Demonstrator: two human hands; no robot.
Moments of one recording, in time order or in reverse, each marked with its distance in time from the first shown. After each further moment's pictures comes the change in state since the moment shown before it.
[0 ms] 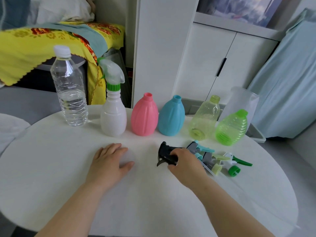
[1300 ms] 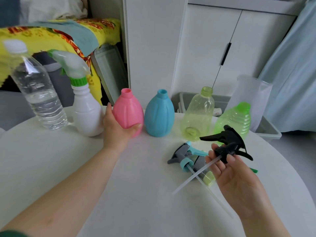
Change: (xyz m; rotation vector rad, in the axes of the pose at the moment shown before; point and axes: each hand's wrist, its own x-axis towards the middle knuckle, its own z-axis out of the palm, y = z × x) left_hand 0.109 0.063 0.033 -0.544 0.404 -0.243; right_hand -0.008 0.119 -0.039 1.866 0.179 0.126
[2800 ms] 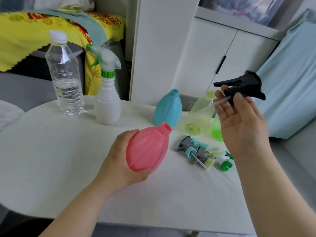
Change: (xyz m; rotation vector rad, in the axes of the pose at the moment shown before) left_hand -0.111 0.009 -0.106 -0.124 -0.424 0.184; right_hand -0.026 -0.034 0.129 -0.121 -0.078 -0.381
